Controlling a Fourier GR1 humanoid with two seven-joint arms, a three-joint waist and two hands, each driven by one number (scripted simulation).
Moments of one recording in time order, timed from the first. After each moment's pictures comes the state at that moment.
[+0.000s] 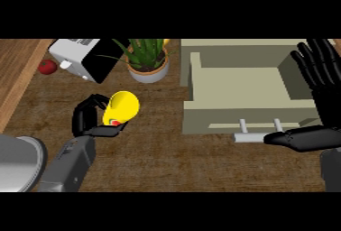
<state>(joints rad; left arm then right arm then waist) -0.60 0.13 0.36 -0.36 0.04 -0.10 -1.08 -0.28 -0.23 -0.16 -1.84 -0.14 0.20 0.12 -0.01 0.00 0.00</state>
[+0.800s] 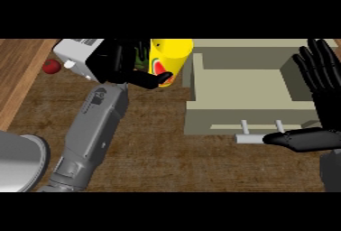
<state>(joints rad) -0.88 0.01 0.14 -0.78 0.09 -0.01 -0.61 -0.26 -0.22 -0.16 -1.83 -0.11 0.19 0.09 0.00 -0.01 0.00</state>
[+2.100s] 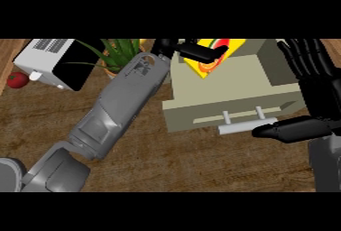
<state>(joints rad) -1.34 0.00 -0.26 -0.31 0.27 0.28 -0.22 -0.36 -0.21 -0.12 -1.77 -0.12 0.22 0.06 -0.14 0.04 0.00</state>
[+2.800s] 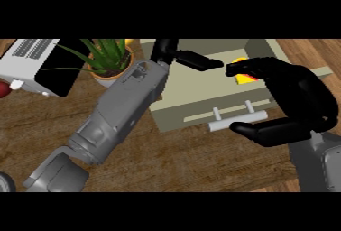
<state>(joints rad) -1.28 0.00 -0.30 -0.37 0.46 0.25 -0.32 -0.44 -0.18 -0.01 -1.76 -0.26 0.38 0.09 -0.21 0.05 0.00</state>
